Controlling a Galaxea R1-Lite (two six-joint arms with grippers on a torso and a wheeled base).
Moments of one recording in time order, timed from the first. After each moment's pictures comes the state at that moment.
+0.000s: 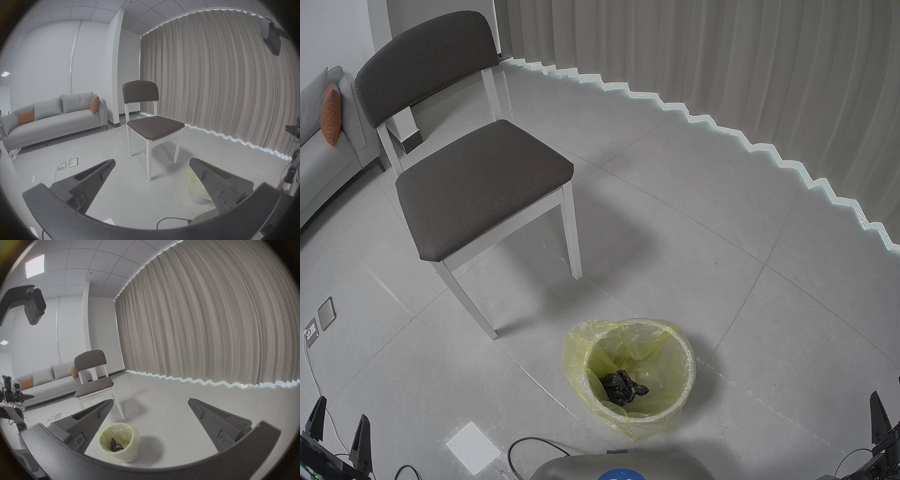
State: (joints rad) left arm 0.01 0.01 -0.02 -0.02 0.02 -0.05; right arm 0.00 0.01 -0.02 -0.06 -0.02 0.14
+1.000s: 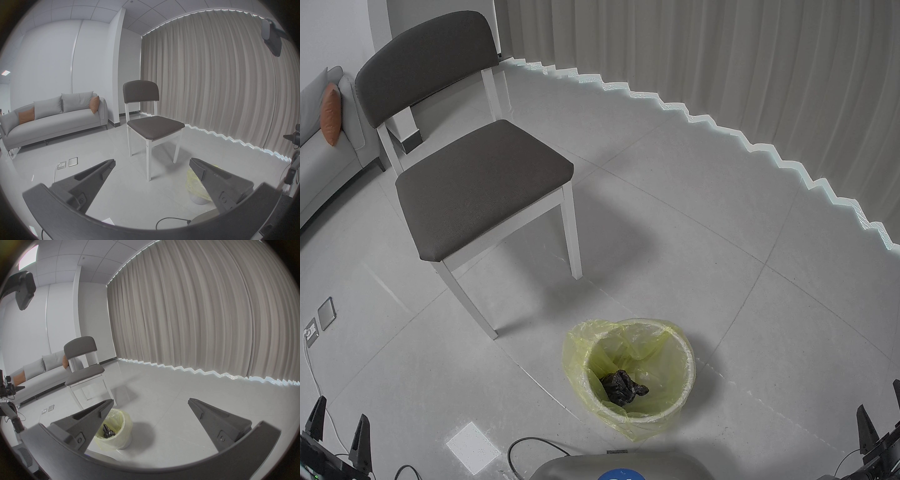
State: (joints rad) left arm 0.00 0.02 -0.02 -0.02 0.03 -0.05; right arm 0.00 0.02 -0.02 0.01 0.01 -0.01
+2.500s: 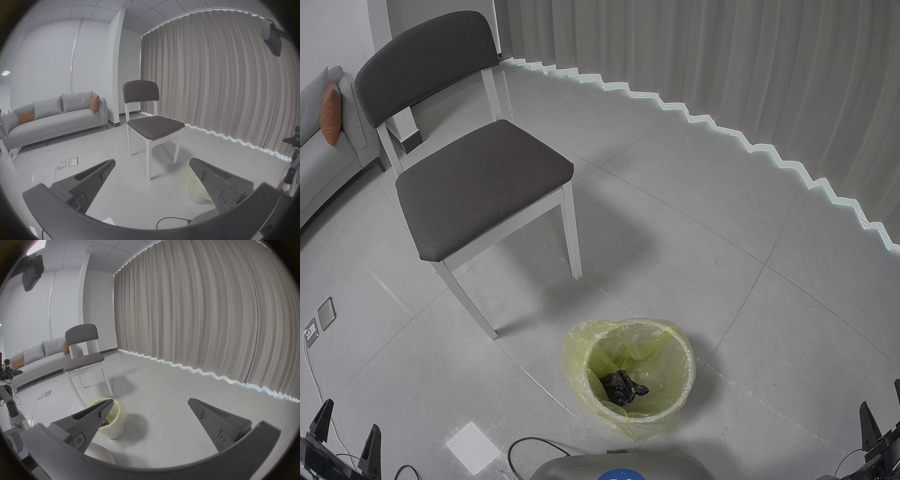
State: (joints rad) left arm 0.00 0.02 -0.02 0.01 -0.04 0.01; right arm 0.00 0.02 -0.02 0.00 -0.01 0.02
